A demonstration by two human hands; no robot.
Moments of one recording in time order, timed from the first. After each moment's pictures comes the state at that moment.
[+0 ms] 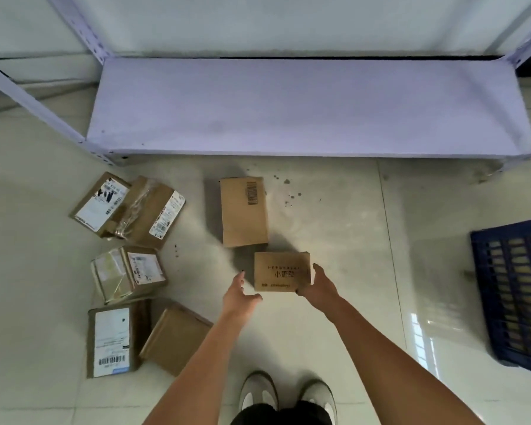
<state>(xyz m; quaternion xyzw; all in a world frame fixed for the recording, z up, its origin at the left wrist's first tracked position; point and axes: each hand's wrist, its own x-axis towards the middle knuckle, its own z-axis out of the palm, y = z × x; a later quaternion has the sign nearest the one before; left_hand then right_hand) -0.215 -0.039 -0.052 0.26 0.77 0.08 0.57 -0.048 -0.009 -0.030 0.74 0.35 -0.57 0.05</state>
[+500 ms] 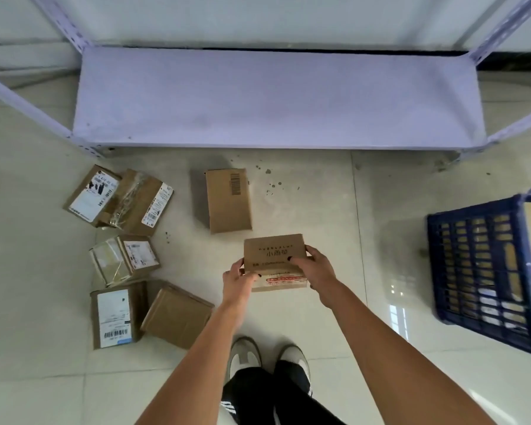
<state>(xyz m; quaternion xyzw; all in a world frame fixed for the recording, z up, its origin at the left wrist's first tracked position) -0.179 -0.041 0.039 0.17 0.75 0.16 0.62 -0.026 -0.008 0.058 0.76 0.23 -0.60 -0.08</state>
